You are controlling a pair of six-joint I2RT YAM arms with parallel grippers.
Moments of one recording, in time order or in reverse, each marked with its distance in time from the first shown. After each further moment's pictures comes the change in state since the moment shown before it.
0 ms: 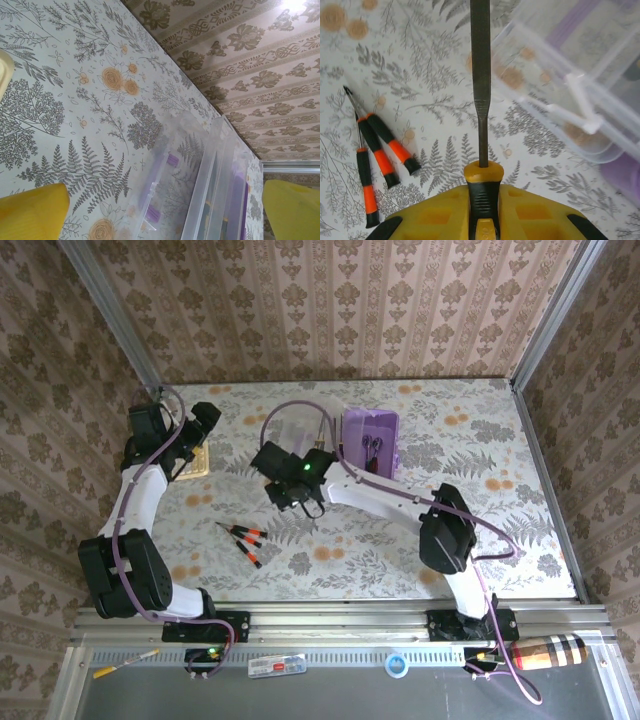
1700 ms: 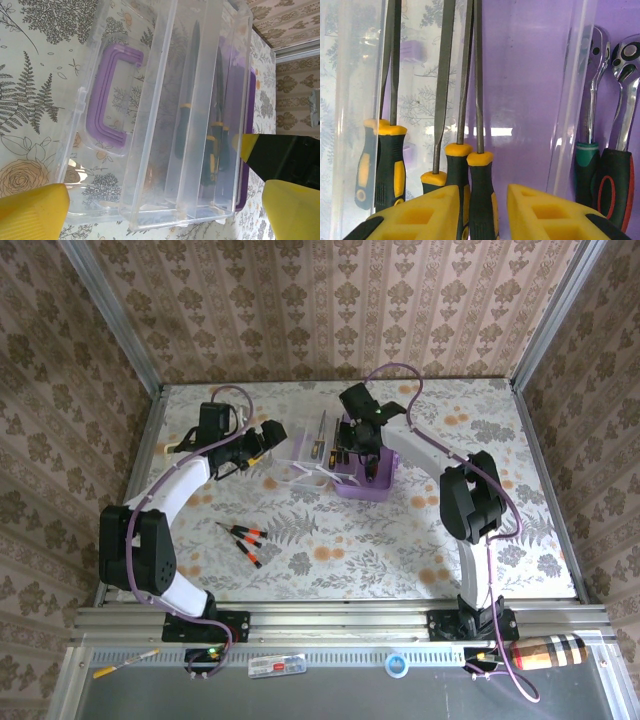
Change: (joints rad) left arm -0.348 0.134 0.049 -0.100 0.018 0.094; right arm -0.447 0.039 -0.150 0.163 -0.196 0.206
